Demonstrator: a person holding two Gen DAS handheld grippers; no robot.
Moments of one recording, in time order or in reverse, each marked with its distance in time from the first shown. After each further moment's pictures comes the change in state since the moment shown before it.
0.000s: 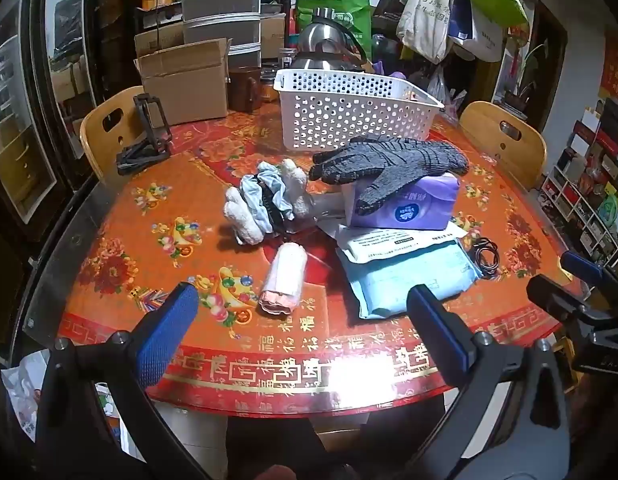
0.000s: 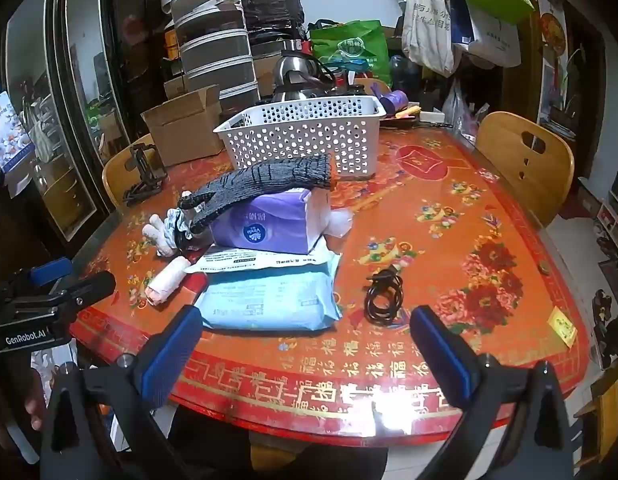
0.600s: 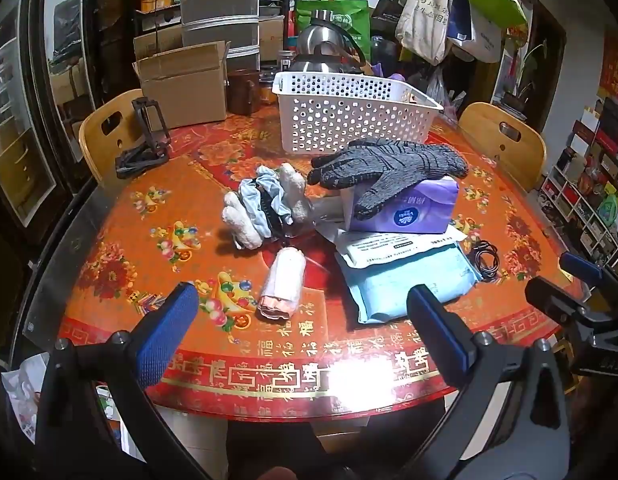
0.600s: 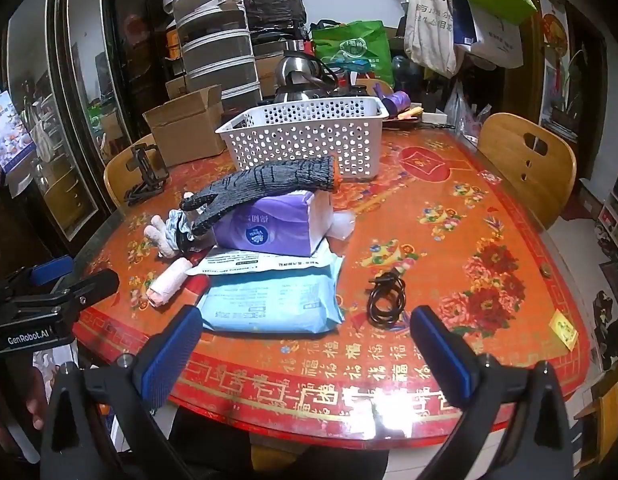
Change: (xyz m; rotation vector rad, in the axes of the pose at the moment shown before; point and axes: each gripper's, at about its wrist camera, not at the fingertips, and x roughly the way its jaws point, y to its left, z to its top) left arm 0.003 -0.004 0.005 0.015 0.007 0.006; right arm 0.001 0.001 0.001 0.000 -0.005 0.008
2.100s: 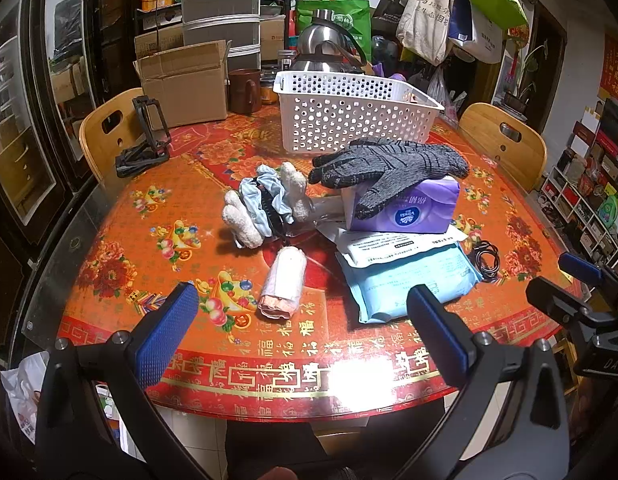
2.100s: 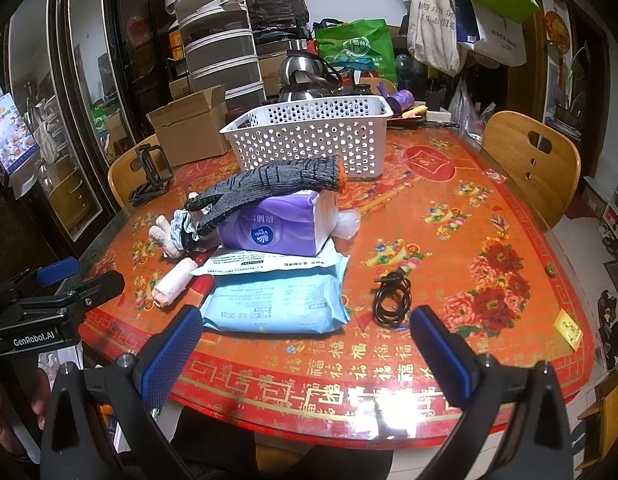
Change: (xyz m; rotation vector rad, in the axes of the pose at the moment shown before) left arm 0.001 -0.001 -0.001 -0.003 -0.002 0.003; right arm 0.000 0.003 0.001 -0.001 -0.006 0.014
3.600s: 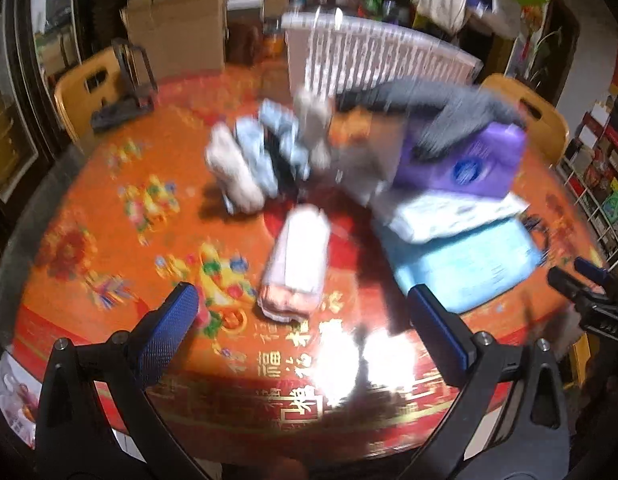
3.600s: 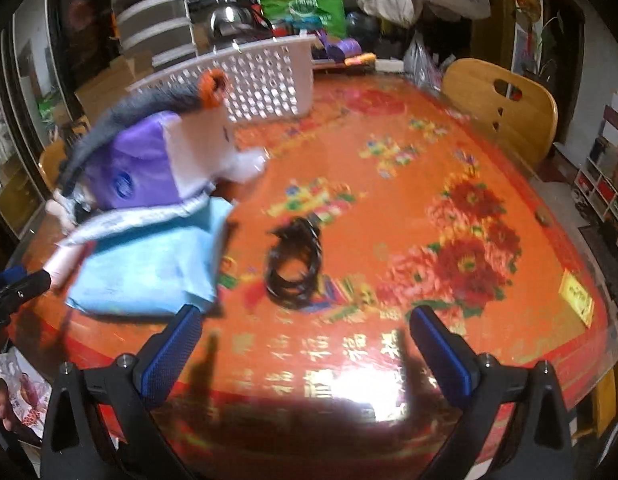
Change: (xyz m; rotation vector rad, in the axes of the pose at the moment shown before) left arm 0.101 0.020 -0.023 -0.027 0.144 -0.016; right arm 0.085 -0.075 -0.038 0.077 0.117 -0.138
